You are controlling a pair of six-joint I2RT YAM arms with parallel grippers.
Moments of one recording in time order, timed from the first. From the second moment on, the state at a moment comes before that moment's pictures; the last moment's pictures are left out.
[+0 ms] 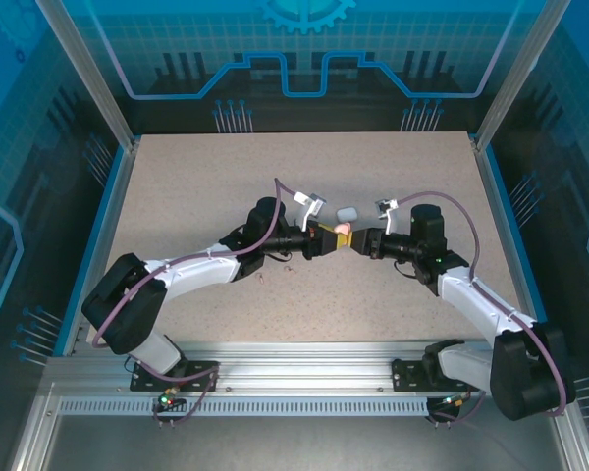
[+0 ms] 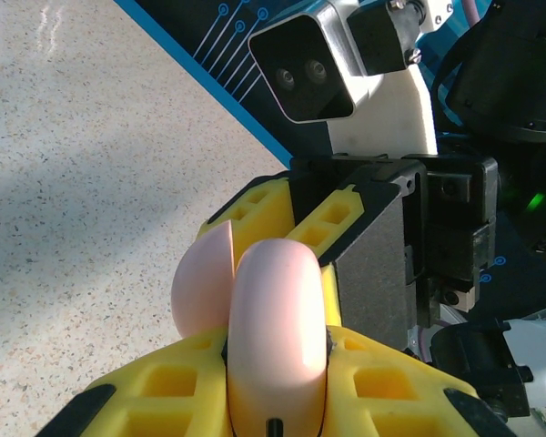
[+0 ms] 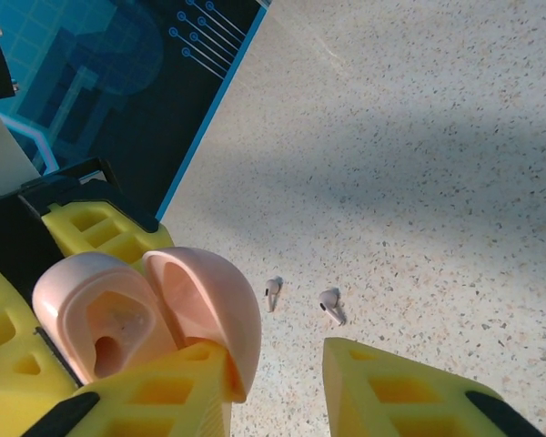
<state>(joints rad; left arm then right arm) -0.69 1.57 0.89 0.42 0.59 -0.53 0.22 1.15 0.58 0.07 -0.78 0.51</state>
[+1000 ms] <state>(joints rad) -0.70 1.54 0.90 0.41 0.47 -0.54 0.23 1.15 0.74 -0.17 -0.61 0.42</state>
